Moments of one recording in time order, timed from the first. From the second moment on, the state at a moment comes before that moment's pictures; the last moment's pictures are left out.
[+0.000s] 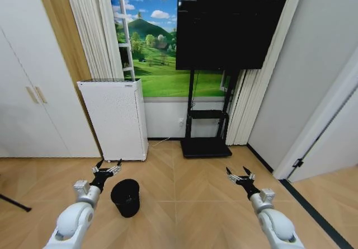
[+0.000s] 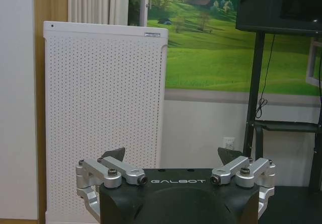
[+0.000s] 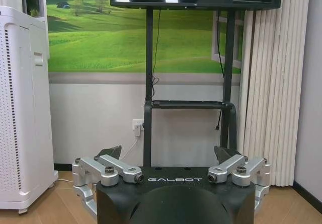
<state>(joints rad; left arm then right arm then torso) 1.32 -1.17 -0.70 -1.93 -0.48 0.20 0.03 -1.33 1.21 0.74 1.74 0.36 -0.05 -0.18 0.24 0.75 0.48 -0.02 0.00</state>
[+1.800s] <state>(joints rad) 1.32 -1.21 -0.64 -1.93 -0.46 0.19 -0.02 -1.34 1.21 0.74 1.66 0.45 0.02 -0.17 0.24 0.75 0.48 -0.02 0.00</state>
